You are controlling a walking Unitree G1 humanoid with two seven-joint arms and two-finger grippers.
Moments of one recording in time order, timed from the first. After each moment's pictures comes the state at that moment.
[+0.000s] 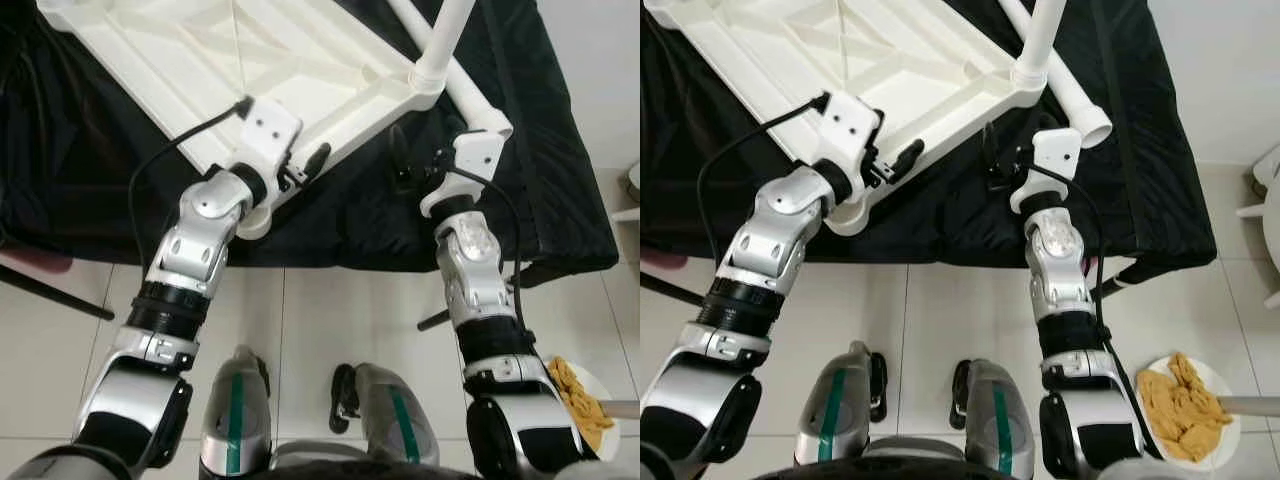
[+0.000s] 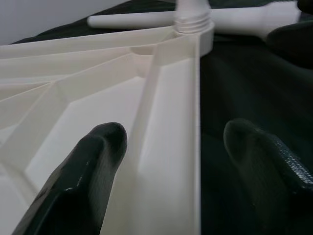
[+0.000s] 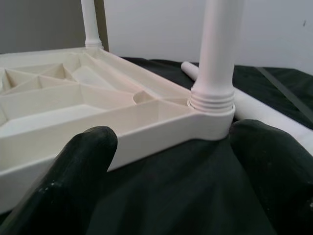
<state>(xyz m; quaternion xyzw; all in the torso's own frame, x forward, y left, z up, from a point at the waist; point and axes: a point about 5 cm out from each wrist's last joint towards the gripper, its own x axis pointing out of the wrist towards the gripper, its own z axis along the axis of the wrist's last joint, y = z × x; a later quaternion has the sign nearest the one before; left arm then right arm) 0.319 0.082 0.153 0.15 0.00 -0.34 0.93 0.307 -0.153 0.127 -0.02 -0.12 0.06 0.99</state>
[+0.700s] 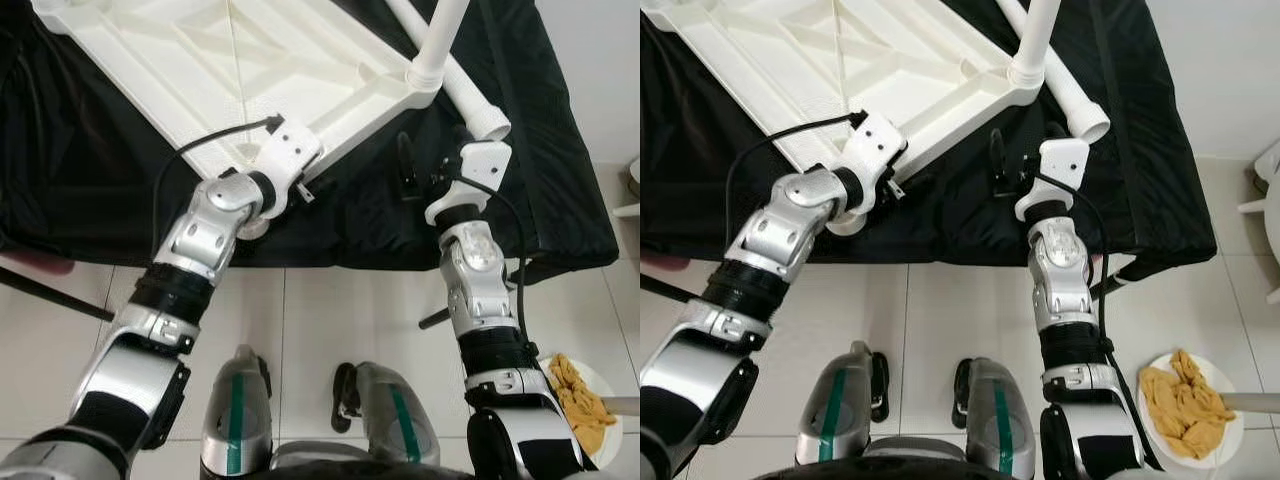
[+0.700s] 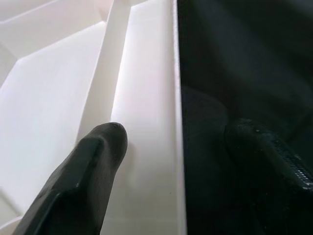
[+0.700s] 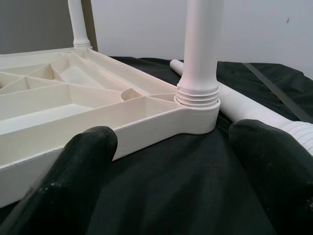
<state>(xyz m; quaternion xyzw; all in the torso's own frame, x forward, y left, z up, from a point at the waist) 0.332 0.078 0.137 0.18 0.10 -0.36 0.91 0.303 -0.156 0.128 -0.02 -0.12 0.05 0.99</state>
